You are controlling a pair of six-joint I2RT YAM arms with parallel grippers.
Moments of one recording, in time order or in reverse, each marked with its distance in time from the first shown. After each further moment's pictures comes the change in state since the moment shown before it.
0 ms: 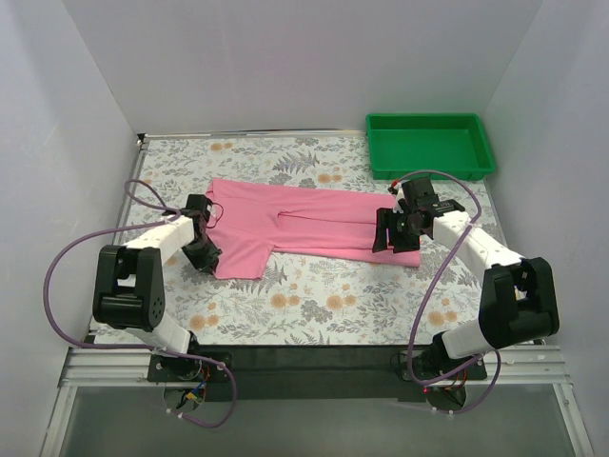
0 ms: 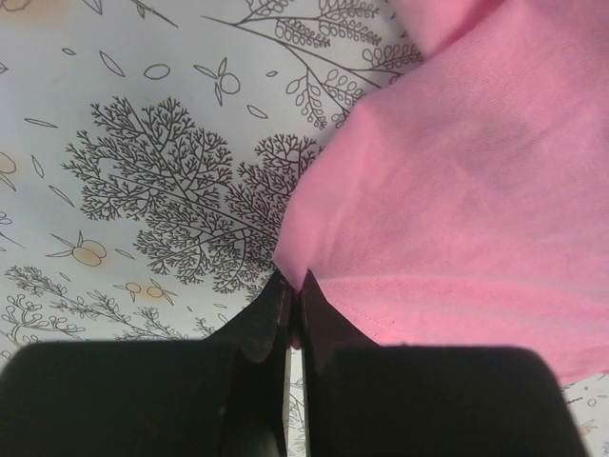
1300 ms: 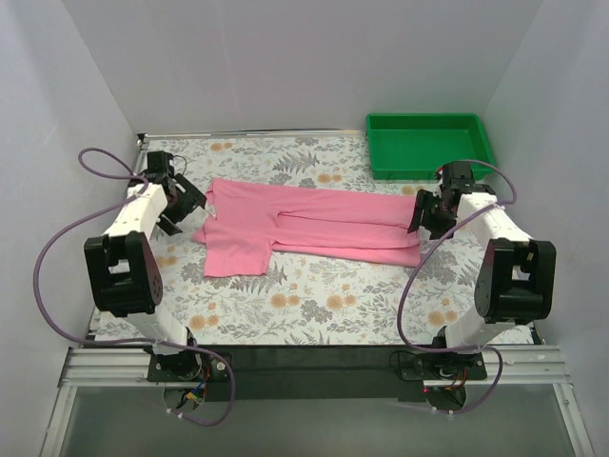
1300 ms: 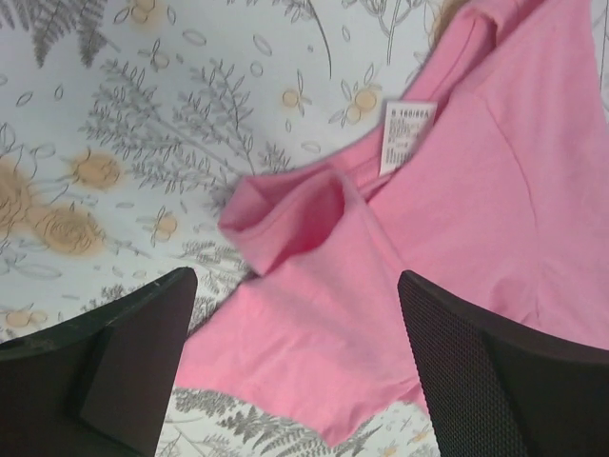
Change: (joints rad) left arm 0.205 0.137 0.399 0.034 0.074 0.035; right arm -0.287 0.158 0.146 -0.051 0.104 0.003
